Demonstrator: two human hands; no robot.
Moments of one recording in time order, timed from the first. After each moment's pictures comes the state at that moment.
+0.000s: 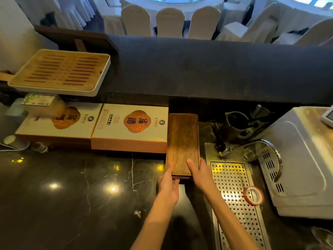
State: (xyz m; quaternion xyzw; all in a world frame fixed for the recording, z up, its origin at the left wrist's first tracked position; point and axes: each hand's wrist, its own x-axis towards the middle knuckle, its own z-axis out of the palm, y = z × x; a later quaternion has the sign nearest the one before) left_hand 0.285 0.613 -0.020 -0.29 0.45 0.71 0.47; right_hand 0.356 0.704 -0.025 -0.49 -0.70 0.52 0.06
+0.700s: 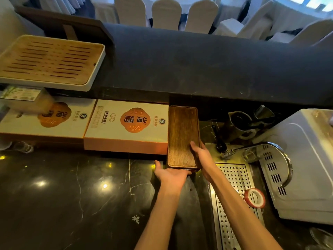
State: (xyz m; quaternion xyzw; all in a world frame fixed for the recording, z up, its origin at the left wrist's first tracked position) left_hand 0.258 0.645 -0.025 -0.40 0.13 0.76 0.50; right_hand 0.314 0.755 -0.032 -0.48 -0.52 0.70 0.10
